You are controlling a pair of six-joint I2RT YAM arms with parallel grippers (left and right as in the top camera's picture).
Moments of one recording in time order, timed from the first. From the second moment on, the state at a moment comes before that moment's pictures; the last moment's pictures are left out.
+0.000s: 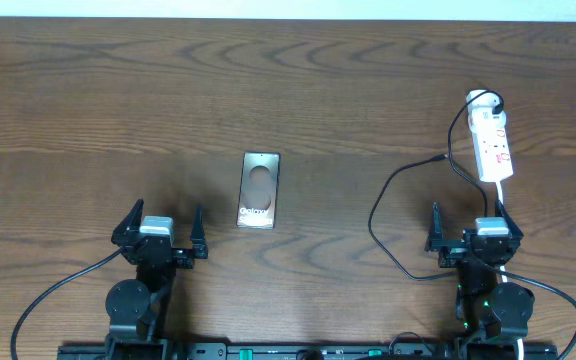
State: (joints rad) left arm -0.06 0.01 0.01 -0.11 0.03 0.04; right arm -0.04 0.01 0.01 -0.07 -0.04 -0.12
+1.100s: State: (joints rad) left arm -0.06 0.01 0.04 -0.13 0.10 -0.02; right arm -0.04 0.01 0.01 -0.07 -0.04 -0.12
